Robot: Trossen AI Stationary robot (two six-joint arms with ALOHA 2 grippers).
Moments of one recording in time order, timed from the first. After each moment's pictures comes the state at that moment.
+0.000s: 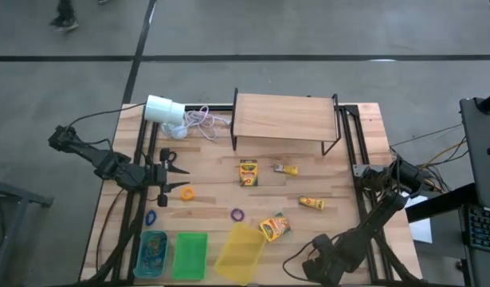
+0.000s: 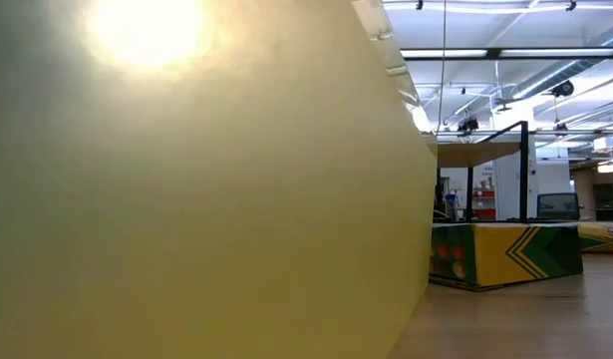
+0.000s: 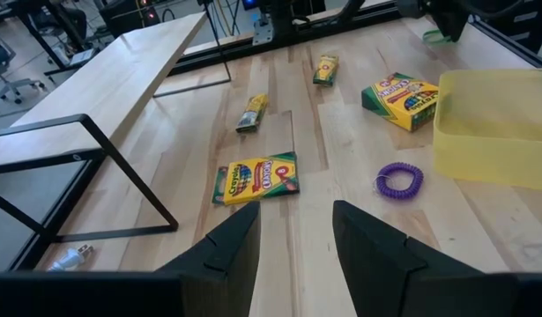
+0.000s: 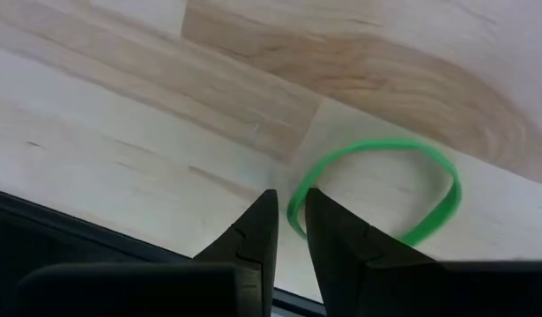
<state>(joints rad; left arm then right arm) -0.47 0.46 0.40 -0.40 -0.52 0.02 0.94 1.86 1.09 -0.56 -0.10 2.19</state>
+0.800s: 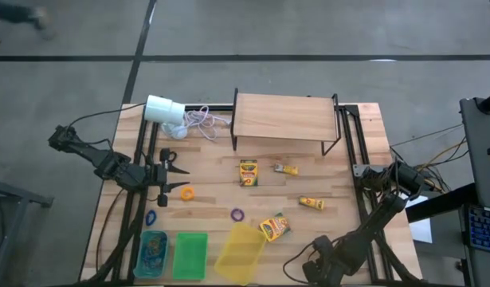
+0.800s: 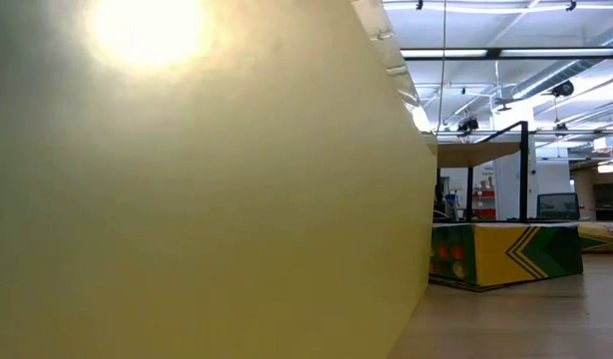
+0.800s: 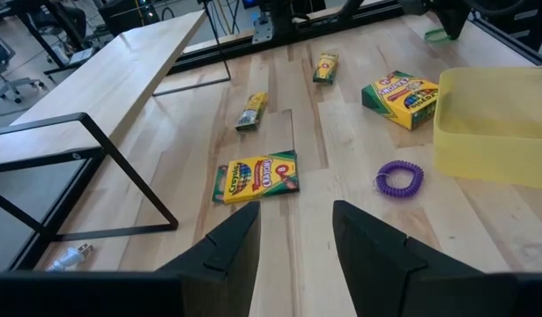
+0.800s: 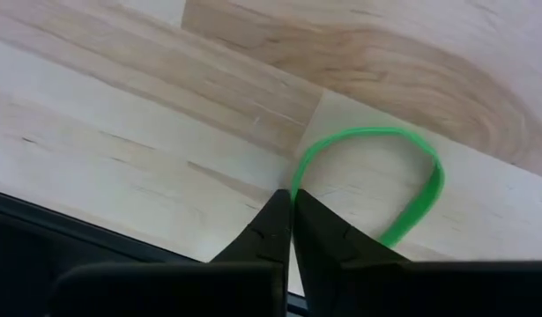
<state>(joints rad) -0.47 0.46 0.40 -0.40 -0.52 0.02 0.94 1.87 1.13 -0.61 -0.09 2.20</state>
